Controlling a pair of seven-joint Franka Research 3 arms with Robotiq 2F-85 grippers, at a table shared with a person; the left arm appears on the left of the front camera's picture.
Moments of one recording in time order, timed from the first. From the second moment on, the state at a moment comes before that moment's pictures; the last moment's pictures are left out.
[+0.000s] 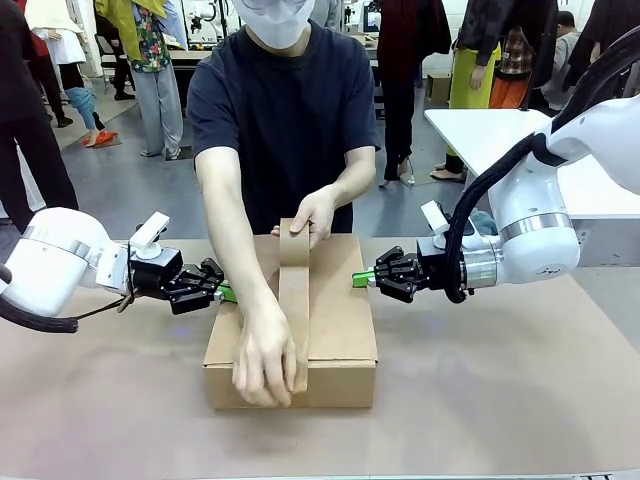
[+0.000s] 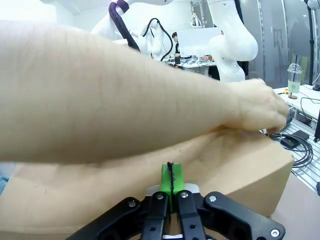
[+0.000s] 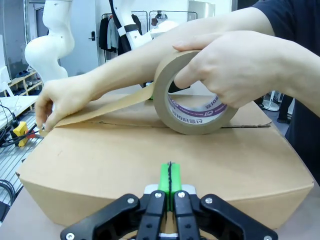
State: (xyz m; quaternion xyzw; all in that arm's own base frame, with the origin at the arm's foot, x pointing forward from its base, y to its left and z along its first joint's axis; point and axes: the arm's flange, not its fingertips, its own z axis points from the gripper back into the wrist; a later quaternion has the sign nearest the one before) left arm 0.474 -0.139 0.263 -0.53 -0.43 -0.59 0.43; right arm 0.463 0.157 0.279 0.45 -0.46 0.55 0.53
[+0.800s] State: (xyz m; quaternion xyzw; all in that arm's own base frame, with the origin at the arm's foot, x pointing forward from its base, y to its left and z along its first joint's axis) left arm 0.474 -0.139 0.262 -0.53 -0.43 -0.59 0.43; right arm 0.463 0.157 0.279 0.45 -0.46 0.55 0.53
